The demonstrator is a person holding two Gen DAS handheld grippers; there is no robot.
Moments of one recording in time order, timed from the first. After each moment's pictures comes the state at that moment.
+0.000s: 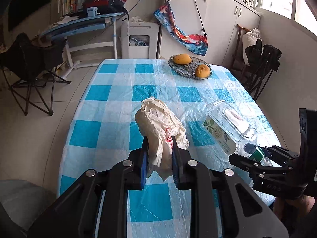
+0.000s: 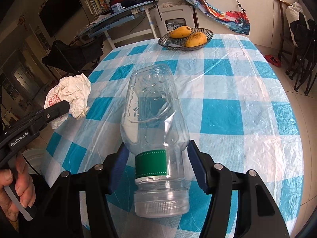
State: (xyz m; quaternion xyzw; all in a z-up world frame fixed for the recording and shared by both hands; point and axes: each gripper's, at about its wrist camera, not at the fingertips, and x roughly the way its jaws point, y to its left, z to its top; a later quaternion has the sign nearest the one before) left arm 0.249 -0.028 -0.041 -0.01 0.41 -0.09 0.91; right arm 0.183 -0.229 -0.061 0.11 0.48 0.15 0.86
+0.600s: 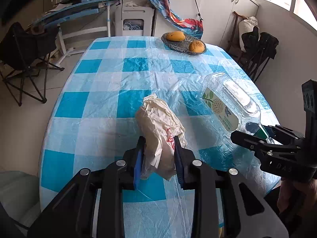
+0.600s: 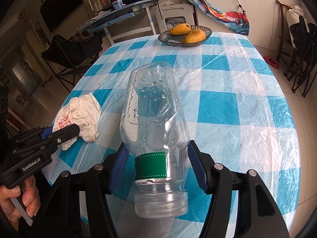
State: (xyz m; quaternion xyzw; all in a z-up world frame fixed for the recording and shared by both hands) left arm 0.237 -0.041 -0.075 -0.01 0.45 -0.11 0.89; right arm 0.178 -0.230 -0.065 0.09 0.49 0.14 0.86
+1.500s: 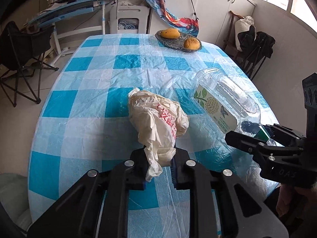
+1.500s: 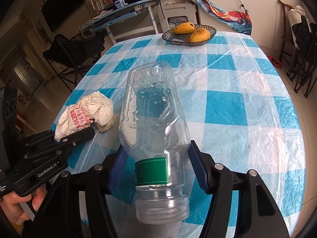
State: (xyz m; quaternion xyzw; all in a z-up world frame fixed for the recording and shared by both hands) left arm 0.243 -0.049 -0.085 -0.02 0.44 -0.13 0.89; right arm 0.177 -0.225 -0.063 0.10 0.48 0.15 0.86
